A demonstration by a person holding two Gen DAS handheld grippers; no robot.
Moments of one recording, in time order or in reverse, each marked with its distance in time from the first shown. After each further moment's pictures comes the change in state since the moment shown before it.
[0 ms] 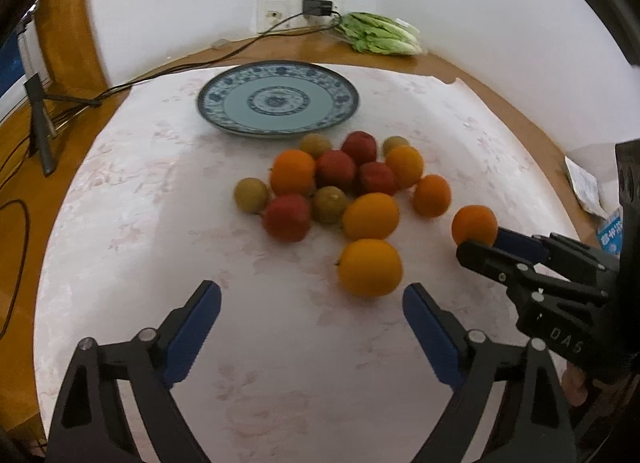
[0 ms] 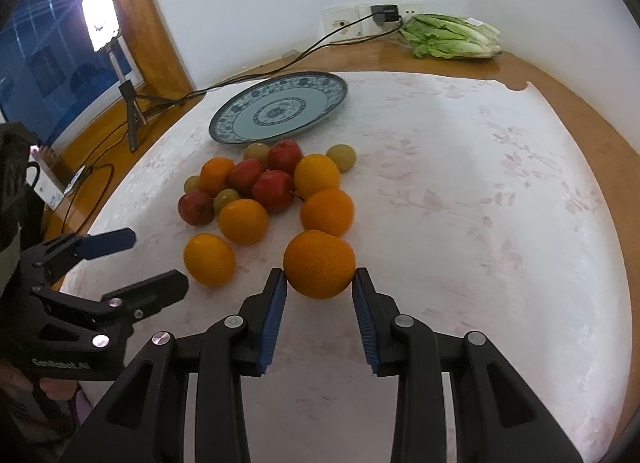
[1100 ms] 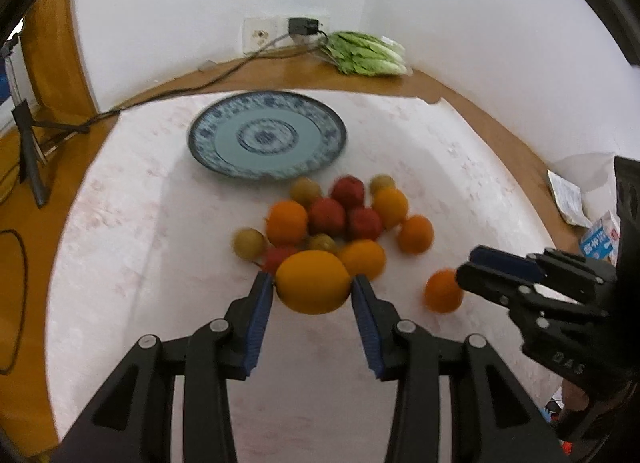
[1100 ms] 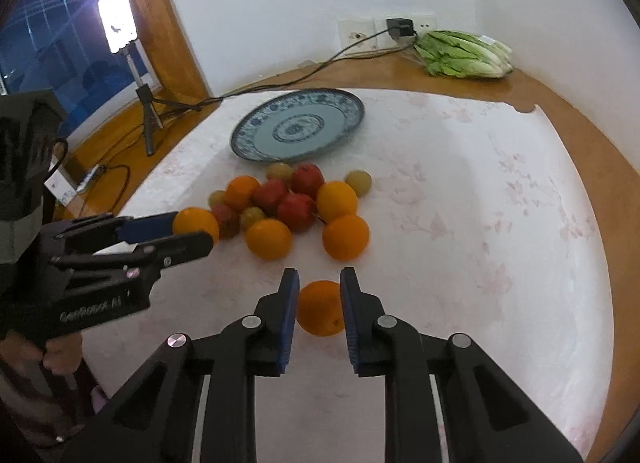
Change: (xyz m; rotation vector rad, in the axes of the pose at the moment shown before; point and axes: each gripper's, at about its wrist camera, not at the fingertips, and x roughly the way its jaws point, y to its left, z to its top) left arm -0.020 0.011 0.031 0.012 -0.038 -0.058; right arm -0.021 0.013 0.019 -0.050 -0.002 0.034
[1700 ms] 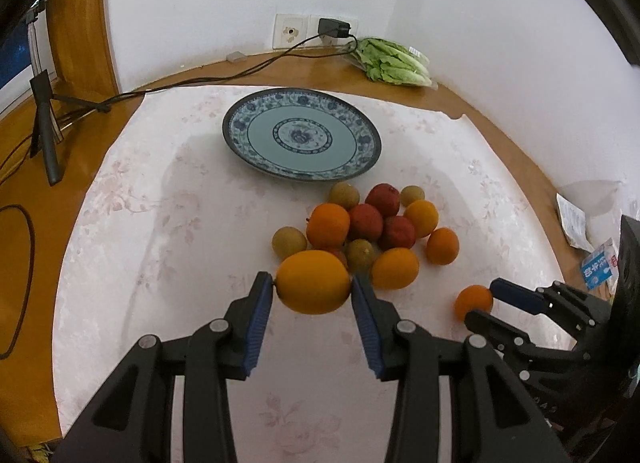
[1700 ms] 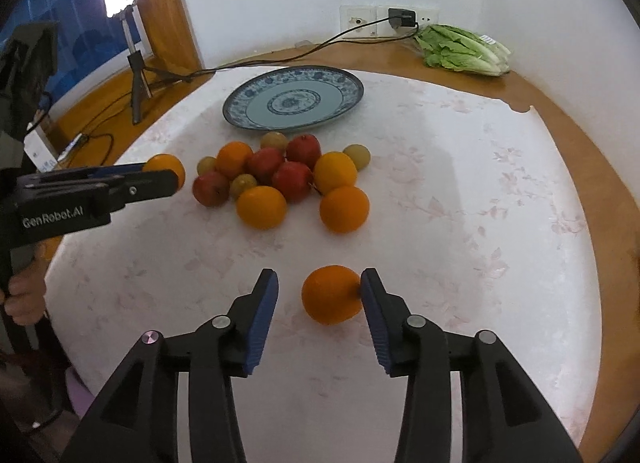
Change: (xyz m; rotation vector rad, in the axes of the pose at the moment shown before) left arm -0.002 0.029 -0.002 -0.086 0.009 0.002; right arm 0.010 0.013 -0.016 -0.068 0.055 -0.111
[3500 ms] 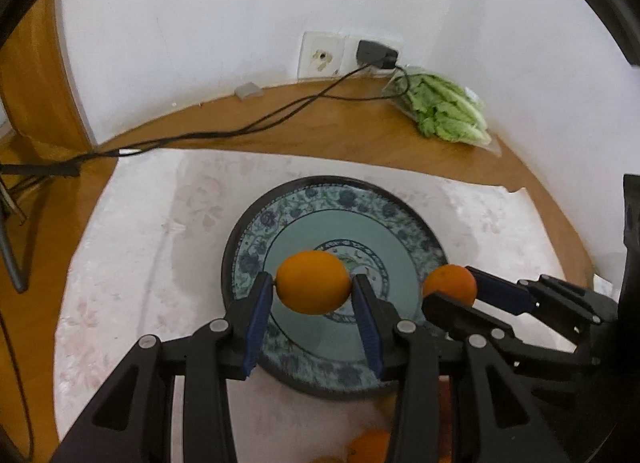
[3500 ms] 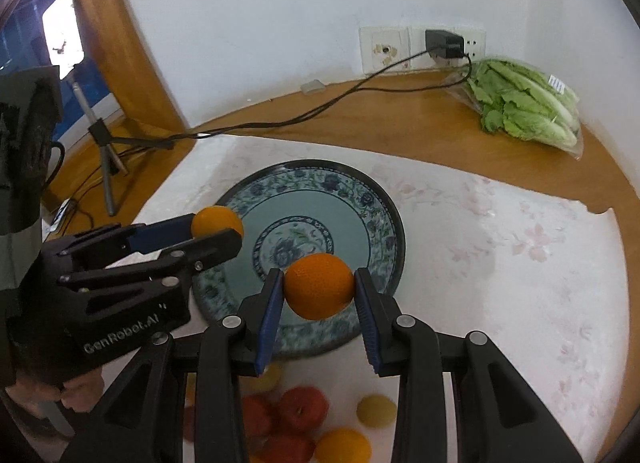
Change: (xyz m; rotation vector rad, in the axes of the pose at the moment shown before) left arm 0.098 0.033 0.136 -0.065 -0.017 0.048; right arm 0.101 -0.010 0.169 0.025 -0.001 0.108
